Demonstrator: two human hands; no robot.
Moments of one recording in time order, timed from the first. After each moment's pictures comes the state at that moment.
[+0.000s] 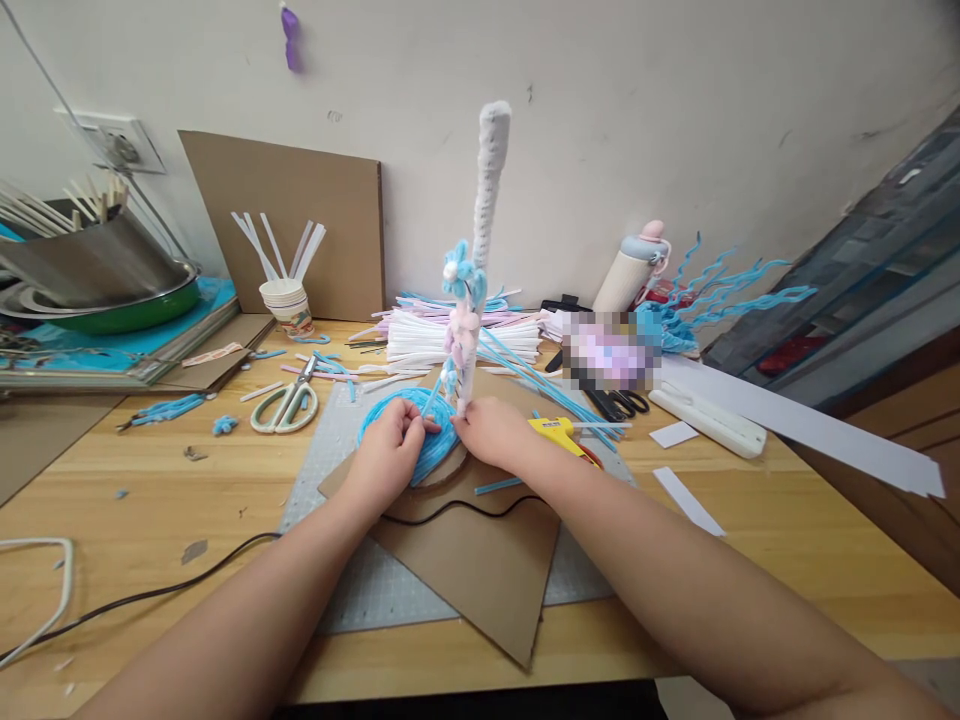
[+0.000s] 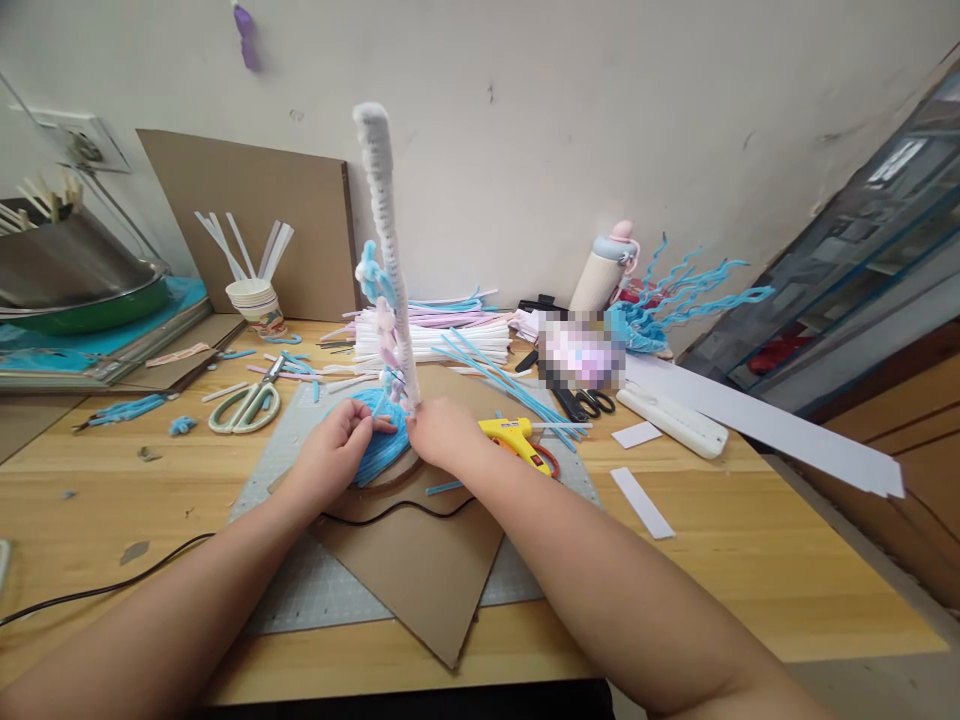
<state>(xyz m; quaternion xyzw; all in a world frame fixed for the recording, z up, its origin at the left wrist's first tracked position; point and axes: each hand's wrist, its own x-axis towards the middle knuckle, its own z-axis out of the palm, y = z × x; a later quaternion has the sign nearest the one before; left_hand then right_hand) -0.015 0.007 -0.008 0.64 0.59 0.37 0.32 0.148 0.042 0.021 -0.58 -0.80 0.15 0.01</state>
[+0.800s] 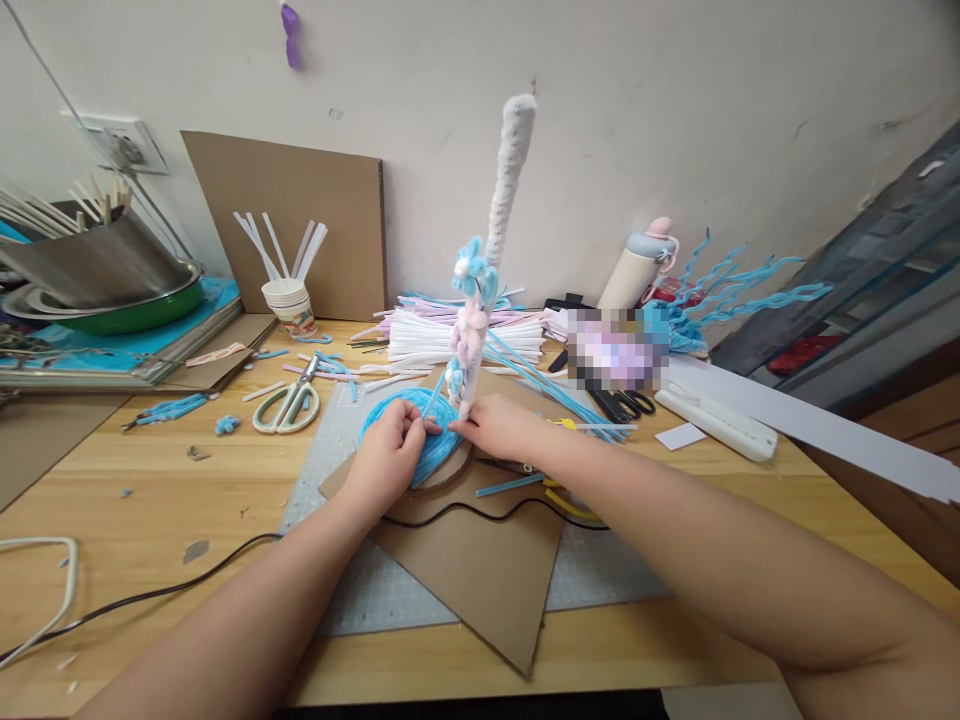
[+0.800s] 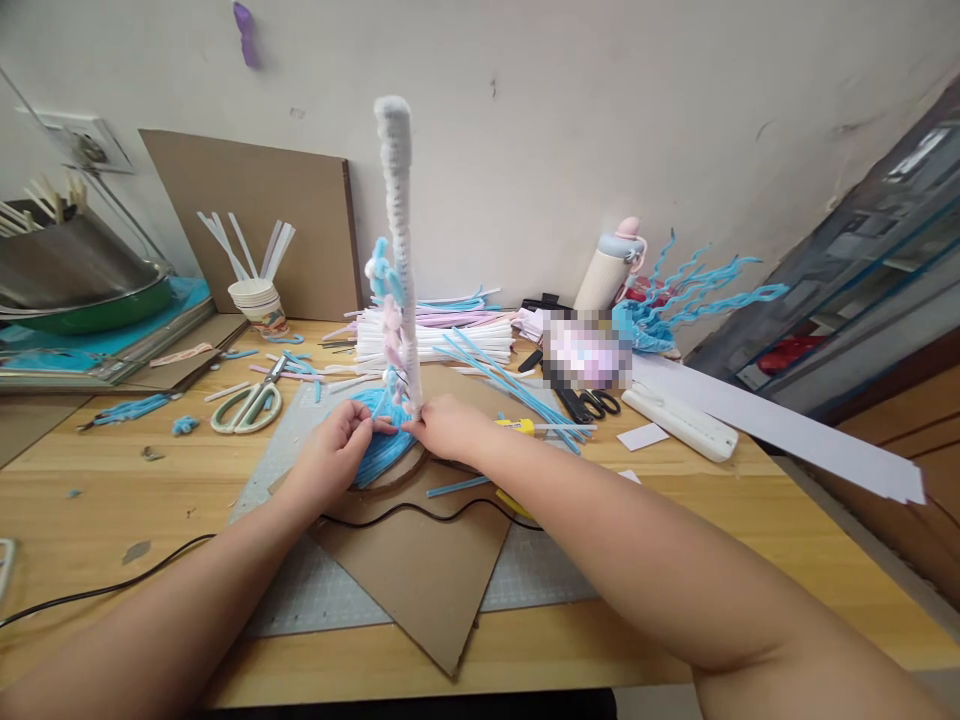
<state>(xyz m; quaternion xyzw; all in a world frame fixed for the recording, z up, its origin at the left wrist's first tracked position) -0.016 0.006 -0.009 0.64 0.60 0.37 0.31 0.162 0.057 0.020 -0.51 -0.84 0.17 0.00</state>
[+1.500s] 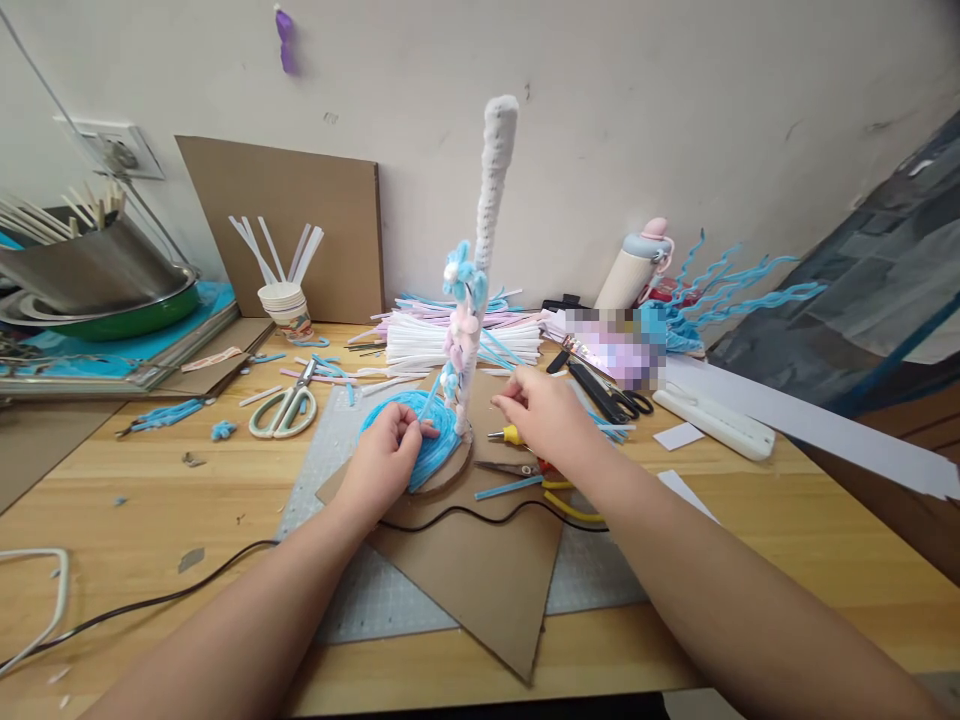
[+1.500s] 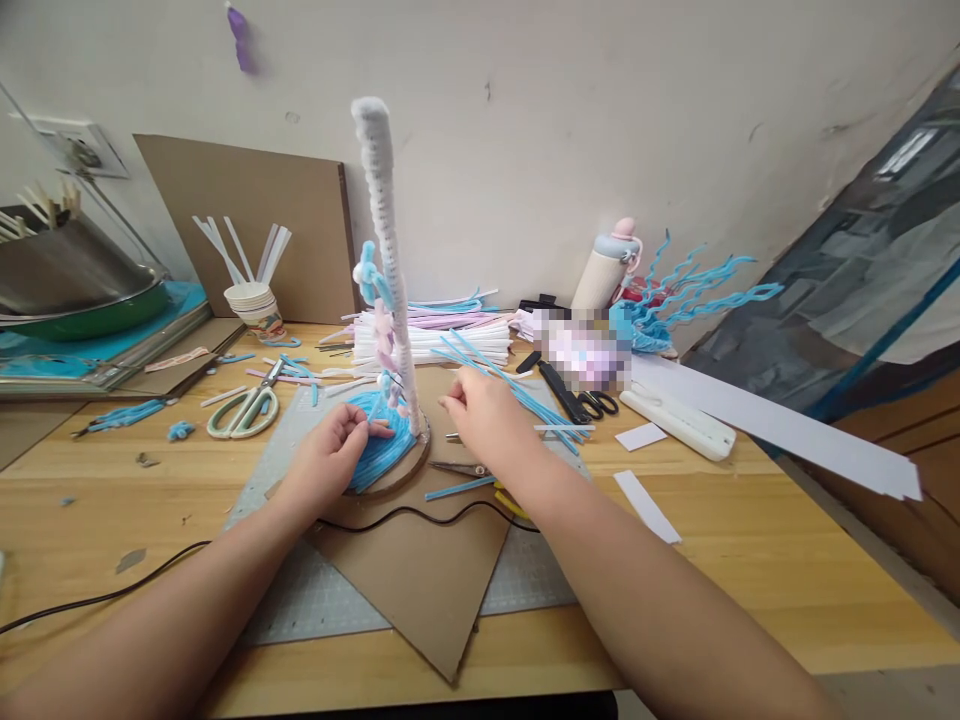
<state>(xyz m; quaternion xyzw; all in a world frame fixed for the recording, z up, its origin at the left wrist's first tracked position) -0.017 0.008 -0.013 0.61 0.58 0.40 0.35 0.198 0.031 0.045 -0.61 -0.74 0.13 0.25</state>
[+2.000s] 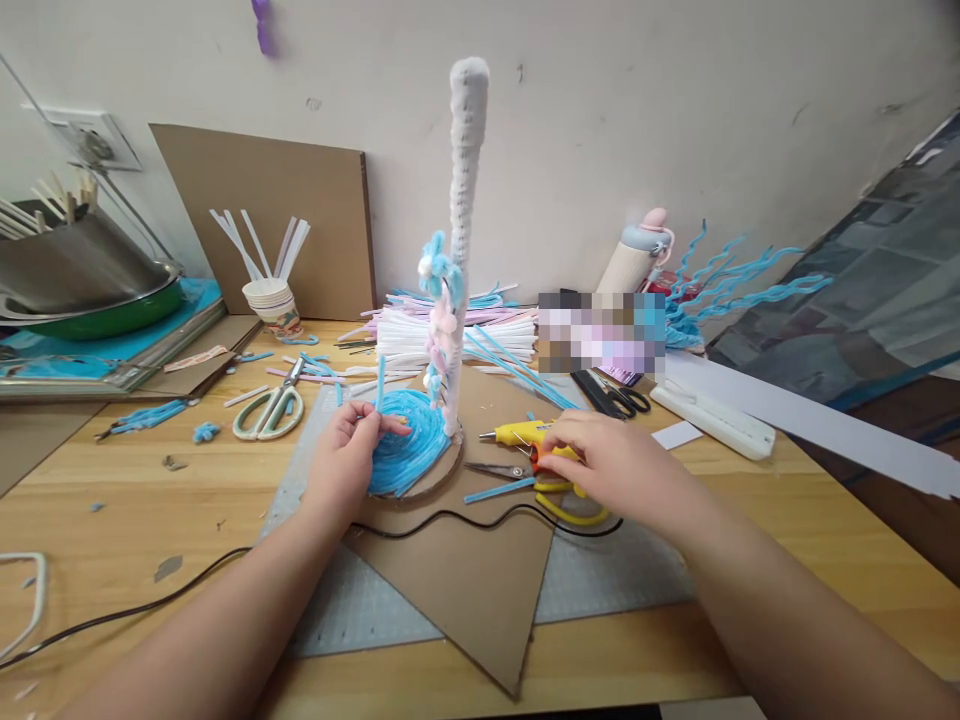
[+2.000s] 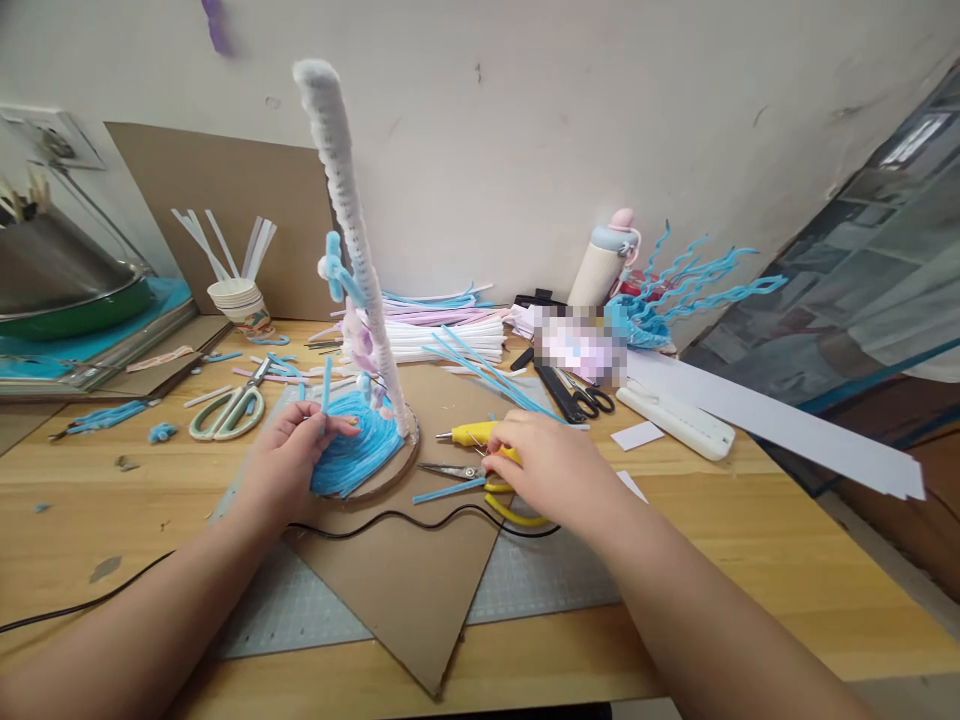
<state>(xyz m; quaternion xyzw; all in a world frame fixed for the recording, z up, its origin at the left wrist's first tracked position) -0.023 0.010 -0.013 0.45 0.53 0.57 0.43 0.267 -0.005 0.049 -0.59 -0.79 0.13 0.07</state>
